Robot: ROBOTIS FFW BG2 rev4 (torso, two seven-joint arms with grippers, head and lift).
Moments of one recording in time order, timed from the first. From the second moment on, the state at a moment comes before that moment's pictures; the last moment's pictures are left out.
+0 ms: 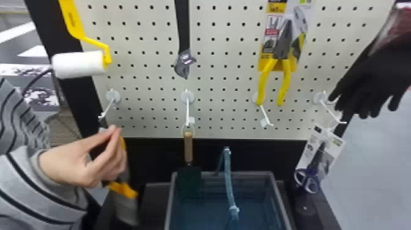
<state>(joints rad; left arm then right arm) 0.93 0.10 0.10 -1.73 0.31 0.37 0.13 1.08 -0.05 0.16 -2.30 -0.07 -0.14 -0.24</state>
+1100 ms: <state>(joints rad) 0.91 0.10 0.10 -1.72 0.29 0.38 0.10 1.07 -0.05 0.16 -2.30 -0.07 -0.13 -0.24</state>
